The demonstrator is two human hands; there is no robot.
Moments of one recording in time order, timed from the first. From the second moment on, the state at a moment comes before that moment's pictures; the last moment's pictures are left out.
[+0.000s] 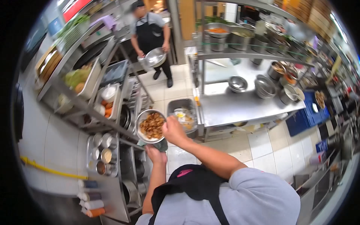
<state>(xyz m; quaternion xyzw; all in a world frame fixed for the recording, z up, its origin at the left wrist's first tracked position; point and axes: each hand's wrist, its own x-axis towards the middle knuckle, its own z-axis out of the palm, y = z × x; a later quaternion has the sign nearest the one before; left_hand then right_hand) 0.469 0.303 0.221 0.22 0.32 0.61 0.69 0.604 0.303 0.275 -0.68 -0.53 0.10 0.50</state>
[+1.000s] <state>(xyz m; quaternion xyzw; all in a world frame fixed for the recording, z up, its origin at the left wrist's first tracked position) 0.788 0.331 0.220 0.19 0.09 0.25 0.95 0.991 0.259 0.358 -0.41 -0.80 0.30 0.32</state>
